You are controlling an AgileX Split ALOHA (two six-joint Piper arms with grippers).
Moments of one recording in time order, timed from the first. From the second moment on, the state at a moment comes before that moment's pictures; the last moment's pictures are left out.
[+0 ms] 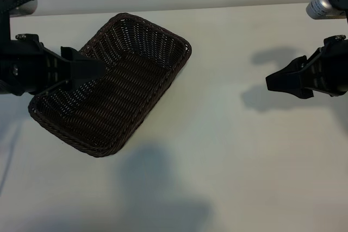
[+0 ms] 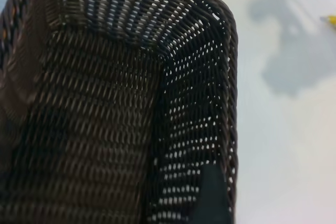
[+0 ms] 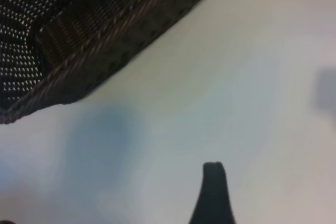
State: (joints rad) left arm -0.11 1.23 -0.78 -0.89 0.57 0.64; right arm 0.13 1.32 -0.81 0.87 0.73 -0.74
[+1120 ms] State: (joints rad) left arm -0.11 1.31 -0.78 -0.33 0.74 -0.72; right arm 0.13 1.32 -0.81 0.87 0.73 -0.74
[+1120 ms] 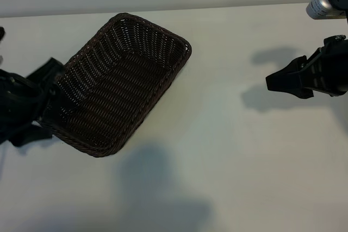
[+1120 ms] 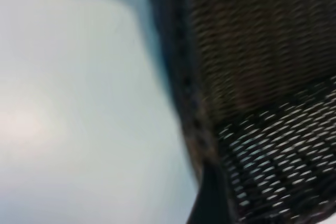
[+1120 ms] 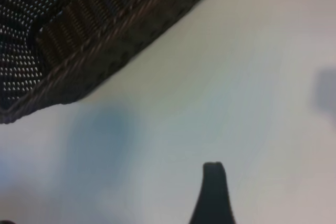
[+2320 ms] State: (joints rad) left arm -0.11 1.59 -0.78 -0.32 0.67 -0.77; right arm 0.13 1.32 -0.81 0.87 0.73 -0.75
